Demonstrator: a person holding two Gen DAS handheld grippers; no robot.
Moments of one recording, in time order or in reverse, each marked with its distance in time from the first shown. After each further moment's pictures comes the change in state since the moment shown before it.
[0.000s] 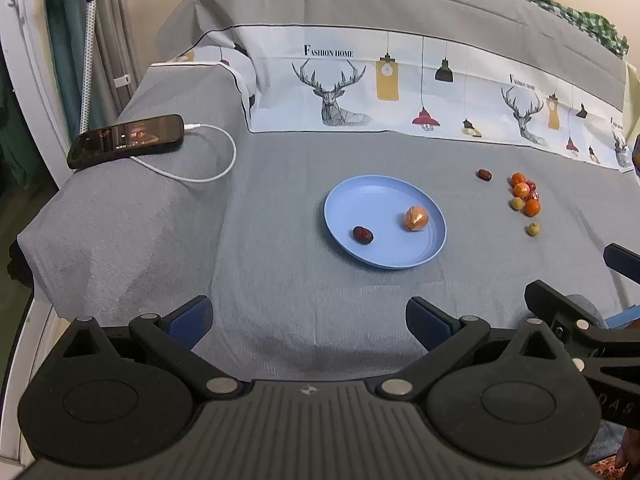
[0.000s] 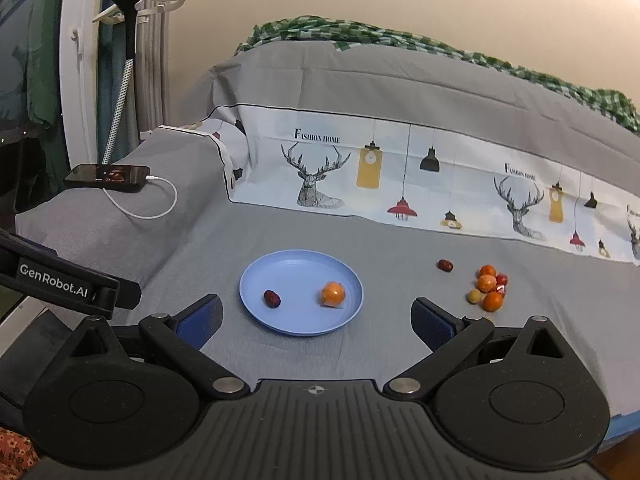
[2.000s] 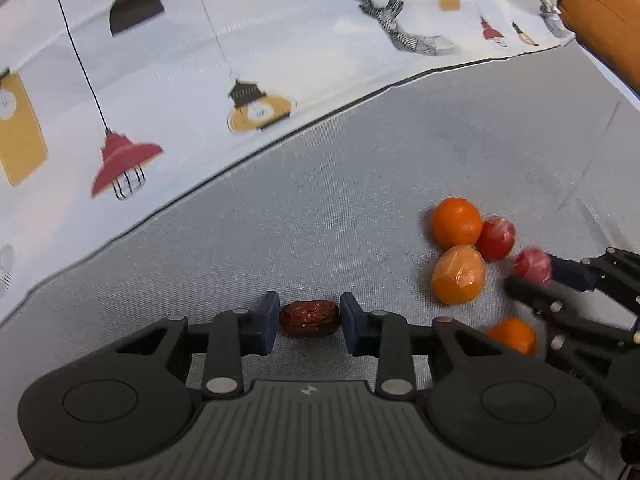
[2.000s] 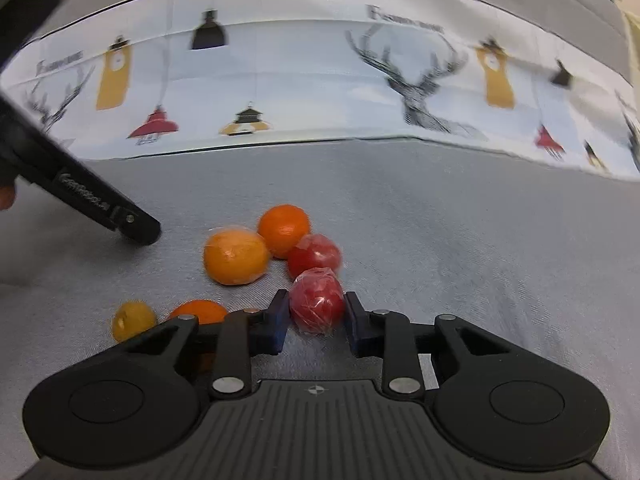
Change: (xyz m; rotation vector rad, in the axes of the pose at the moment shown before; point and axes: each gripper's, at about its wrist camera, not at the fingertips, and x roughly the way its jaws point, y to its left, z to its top) left arm 0.420 -0.358 0.209 0.513 0.134 -0.305; right arm 0.356 -0.365 -0.051 0.194 0.159 -0.179
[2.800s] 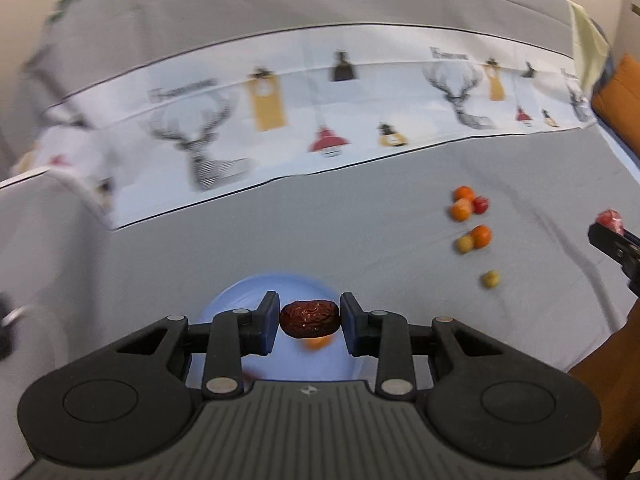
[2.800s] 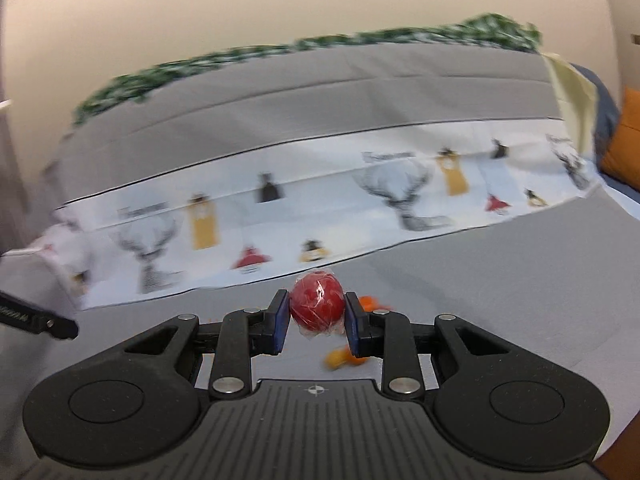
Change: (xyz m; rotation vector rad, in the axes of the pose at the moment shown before) left arm -0.335 0.056 -0.175 -0.269 -0.094 0.197; right arm -0.284 0.082 0.010 0.156 -0.249 0.062
